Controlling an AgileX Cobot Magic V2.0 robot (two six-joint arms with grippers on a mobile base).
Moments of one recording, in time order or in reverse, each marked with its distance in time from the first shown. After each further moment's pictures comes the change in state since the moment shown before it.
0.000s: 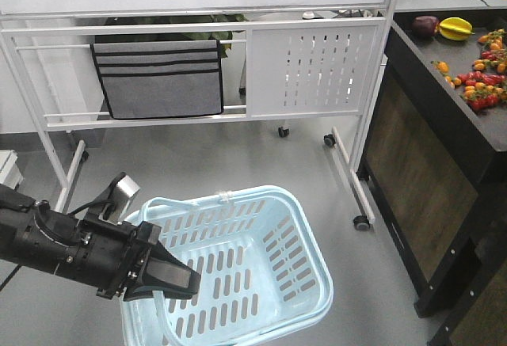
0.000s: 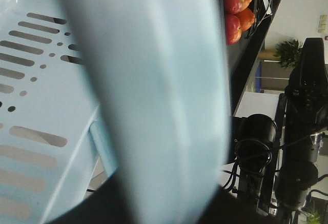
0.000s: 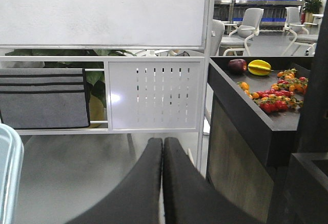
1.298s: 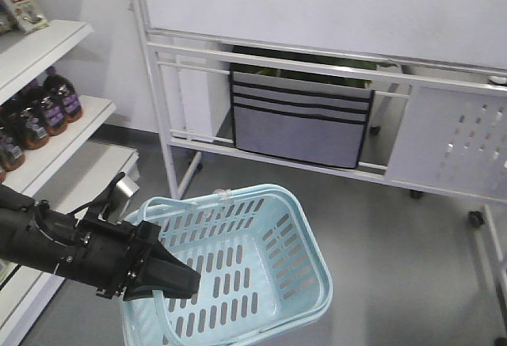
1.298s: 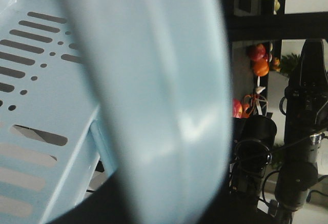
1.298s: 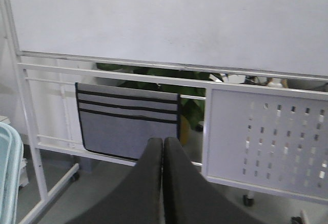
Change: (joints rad) left arm 0.000 0.000 0.000 -0.001 0.000 0.000; right arm 0.000 0.000 0.000 0.000 0.000 0.000
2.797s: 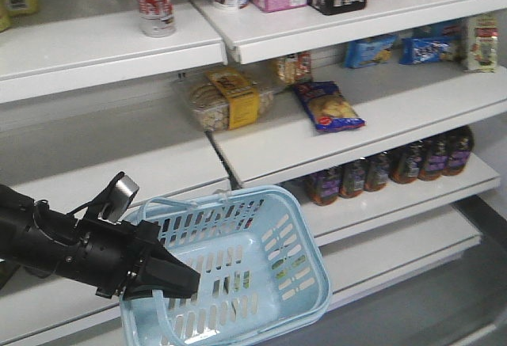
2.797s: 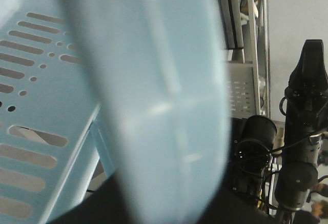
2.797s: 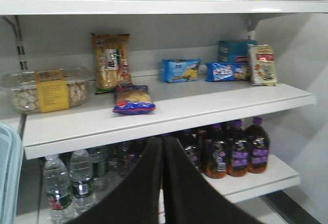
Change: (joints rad) left arm 0.000 0.000 0.000 0.000 0.000 0.000; right arm 0.000 0.000 0.000 0.000 0.000 0.000
